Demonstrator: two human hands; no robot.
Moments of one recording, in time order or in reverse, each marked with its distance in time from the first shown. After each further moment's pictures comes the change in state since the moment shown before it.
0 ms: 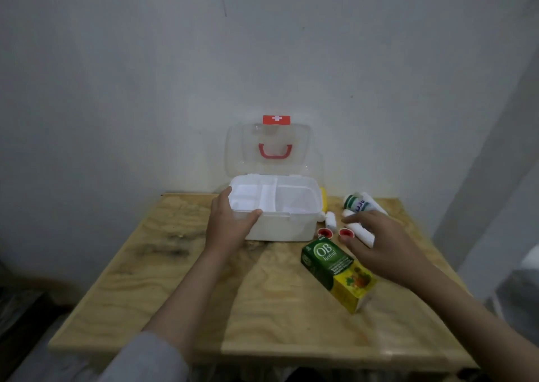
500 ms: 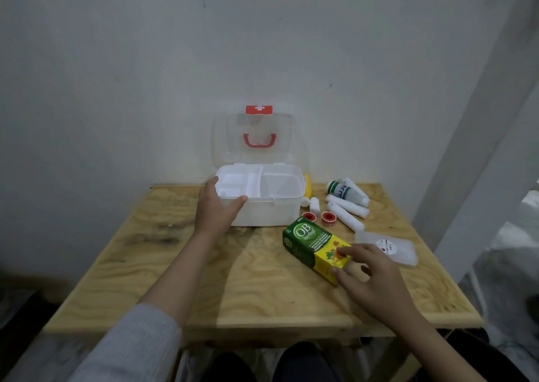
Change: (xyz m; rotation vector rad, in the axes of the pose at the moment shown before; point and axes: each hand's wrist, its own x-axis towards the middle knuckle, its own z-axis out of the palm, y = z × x) left_hand -0.006 0.010 -0.002 0.023 -0.001 -0.013; right_hand -0.087 0.026 0.034 0.197 0.104 0.117
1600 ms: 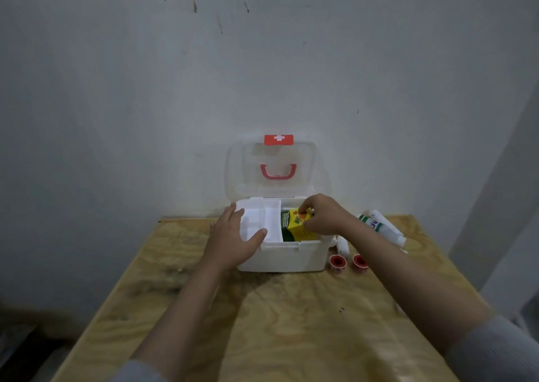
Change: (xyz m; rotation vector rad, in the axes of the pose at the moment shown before) left_hand 0.053 -0.017 0.002 0.345 -0.252 0.105; right_hand 0.231 -0.070 0.074 -0.228 -0.449 0.063
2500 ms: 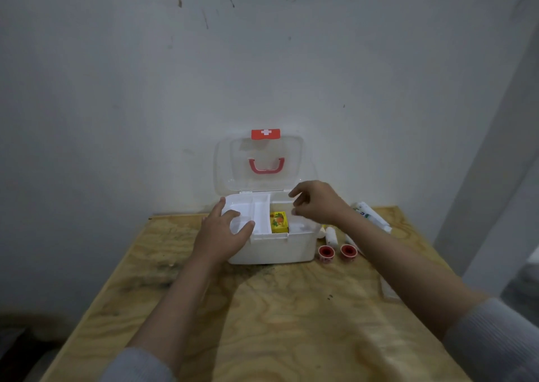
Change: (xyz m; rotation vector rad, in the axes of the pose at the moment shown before) left_hand 0.002 -0.002 0.003 0.014 0.003 -0.031; right_hand -0.014 0.009 -0.012 0.169 0.131 -0.084
